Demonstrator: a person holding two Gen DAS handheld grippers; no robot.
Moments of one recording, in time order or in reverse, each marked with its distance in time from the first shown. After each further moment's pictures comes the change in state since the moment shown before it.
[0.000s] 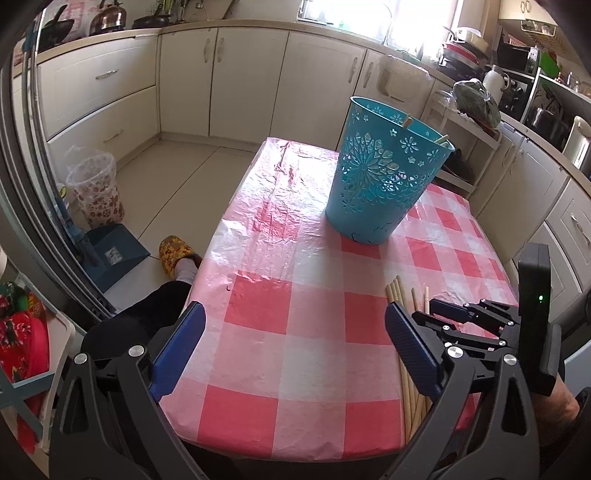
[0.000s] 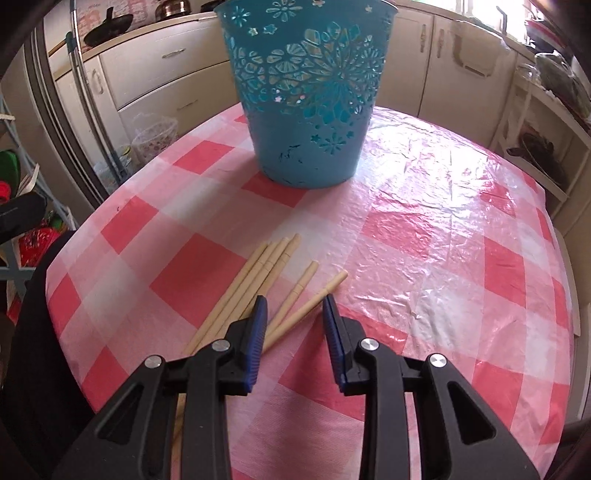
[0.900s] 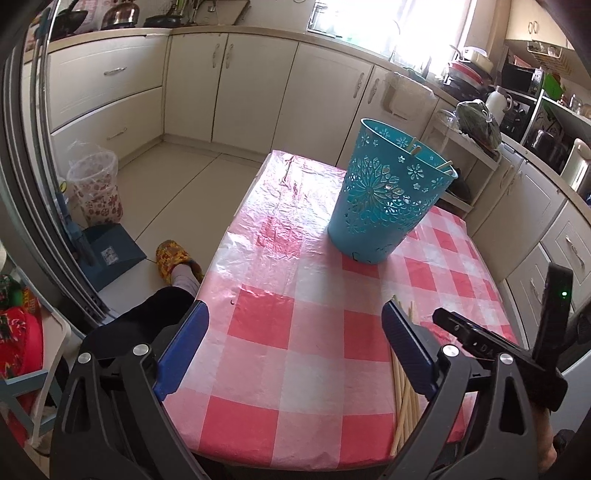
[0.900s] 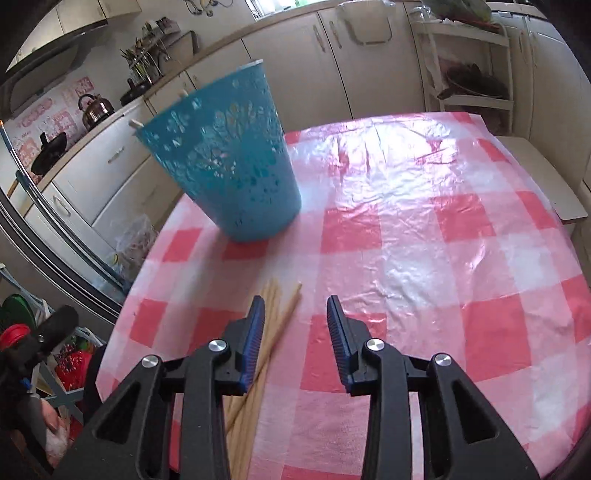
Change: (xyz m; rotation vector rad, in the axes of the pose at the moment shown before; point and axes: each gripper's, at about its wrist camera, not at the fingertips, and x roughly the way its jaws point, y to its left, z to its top) left arm -0.008 0.011 0.007 -0.051 -0.053 -0.019; right arm -0.026 -0.025 -0.004 0.470 -0.132 -0.010
